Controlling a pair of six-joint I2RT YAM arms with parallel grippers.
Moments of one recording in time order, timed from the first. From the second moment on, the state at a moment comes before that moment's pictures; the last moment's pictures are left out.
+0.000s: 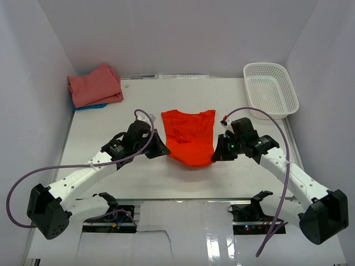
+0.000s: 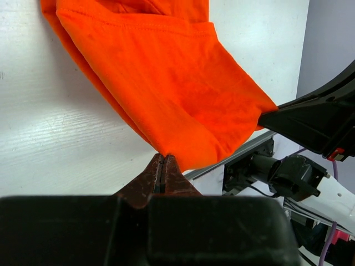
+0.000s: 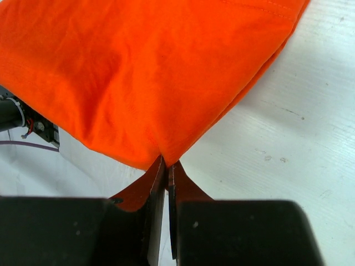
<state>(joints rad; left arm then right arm) -0.70 1.09 0.83 -0.43 0.14 -0.87 0.50 1.05 0.80 -0.67 -0.38 0.42</state>
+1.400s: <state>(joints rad) -0.38 1.60 1.19 -0.39 0.33 -0.70 0.33 1.57 1.22 -0.69 -0.50 0.25</state>
